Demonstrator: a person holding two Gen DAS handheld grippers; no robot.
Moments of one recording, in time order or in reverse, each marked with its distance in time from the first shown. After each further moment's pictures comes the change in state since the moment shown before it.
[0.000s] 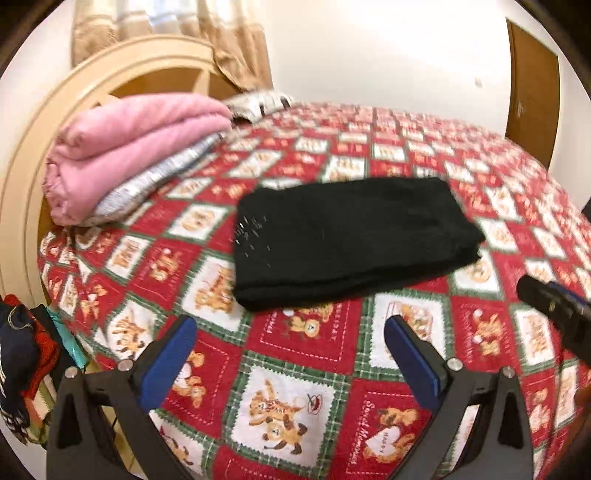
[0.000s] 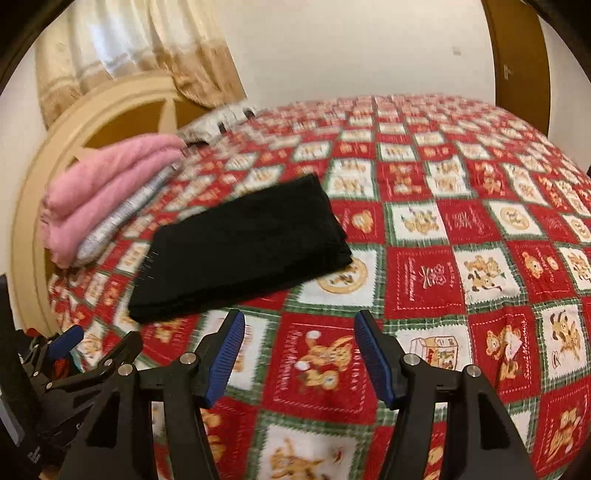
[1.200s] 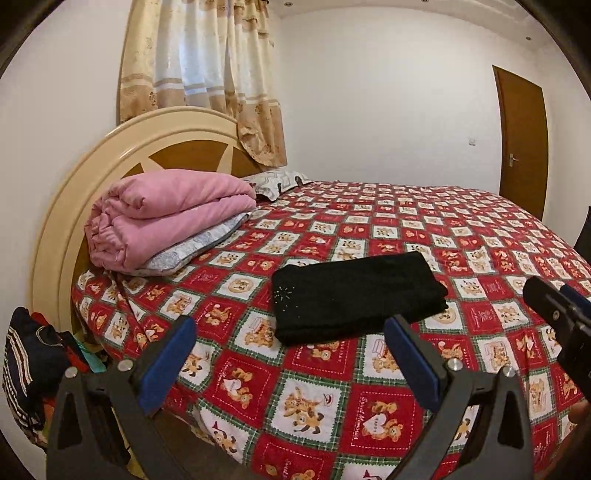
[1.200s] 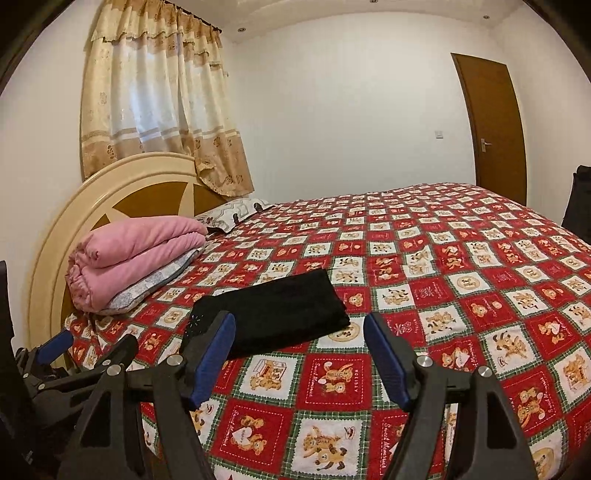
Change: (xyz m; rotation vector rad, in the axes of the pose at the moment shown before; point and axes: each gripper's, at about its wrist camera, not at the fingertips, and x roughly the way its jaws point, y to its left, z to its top) left arm -0.103 0.017 -0.015 -0.011 -0.288 0.044; right arm -0.127 0.037 -0.036 -0.023 -0.365 -0.036
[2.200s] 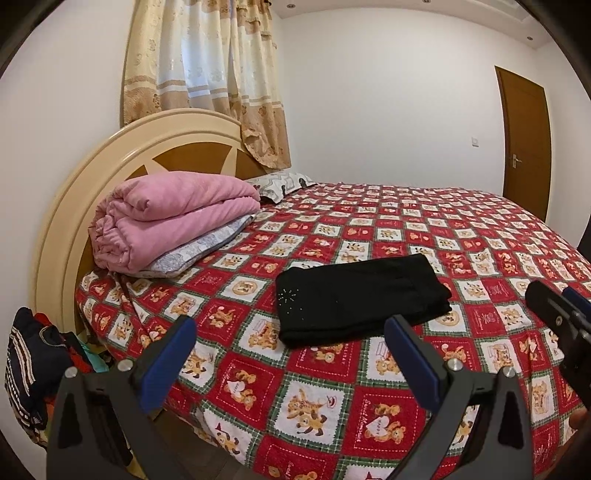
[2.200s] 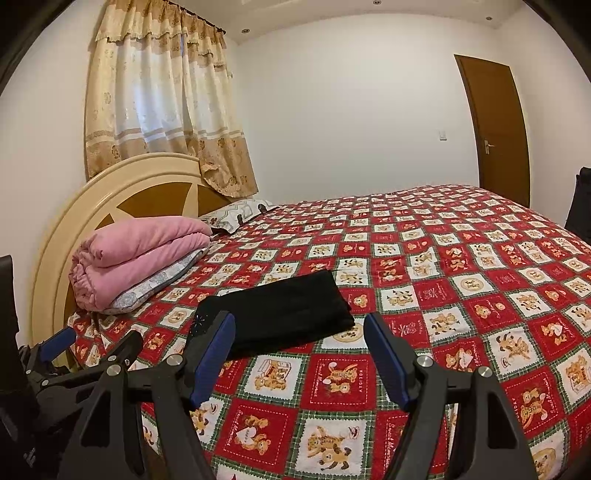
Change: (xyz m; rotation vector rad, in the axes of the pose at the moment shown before) left arm -0.001 0.000 0.002 -0.008 -0.006 0.017; right arm -0.002 0.004 0.000 -0.007 -0.012 0.009
